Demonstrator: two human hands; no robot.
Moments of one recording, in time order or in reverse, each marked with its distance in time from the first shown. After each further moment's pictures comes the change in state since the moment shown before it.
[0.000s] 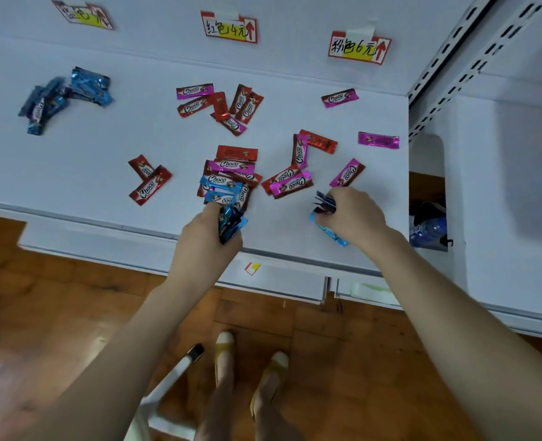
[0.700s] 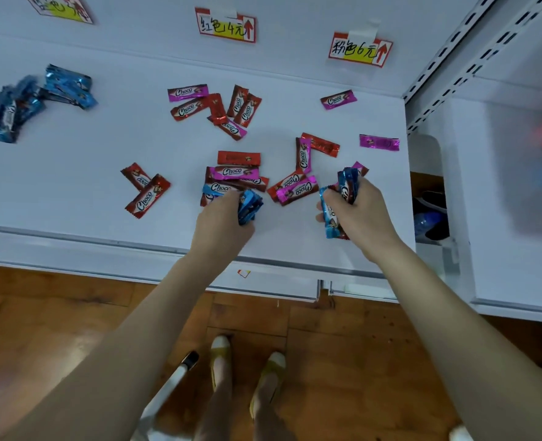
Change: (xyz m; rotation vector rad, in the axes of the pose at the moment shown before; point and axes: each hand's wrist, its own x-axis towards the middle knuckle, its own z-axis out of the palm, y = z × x) left_hand 0.056 -0.001 0.002 0.163 -0.138 0.036; right_hand -0.011 -0.030 -0.001 0.858 0.173 0.142
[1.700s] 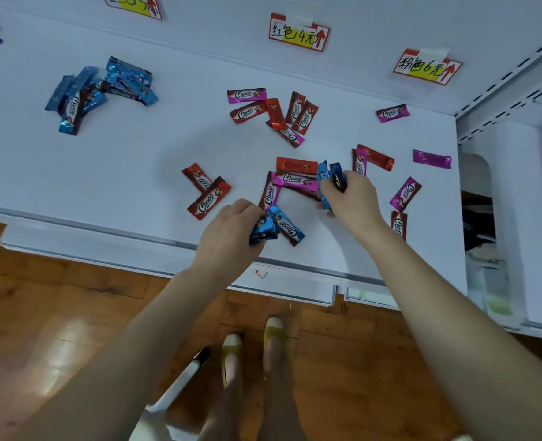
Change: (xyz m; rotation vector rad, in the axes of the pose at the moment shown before) left_hand -0.009 -0.076 -0.042 0.048 0.030 0.272; right_hand 0.031 -0.032 0.092 -0.290 -0.002 -0.072
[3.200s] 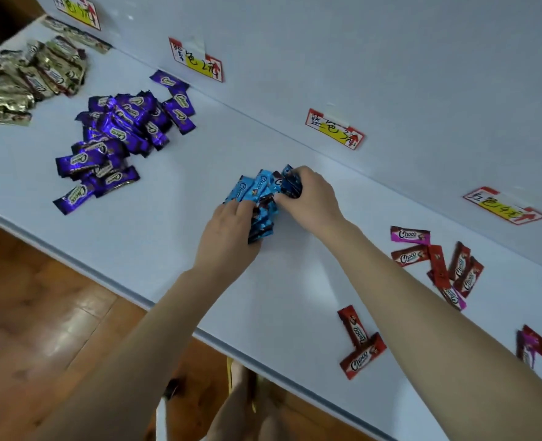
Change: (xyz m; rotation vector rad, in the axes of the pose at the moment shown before) left_hand 0.090 -0.225 -0.153 -0.029 0.210 -0.353; right_hand 0.149 -0.232 0.245 -0.336 -0.261 -0.386
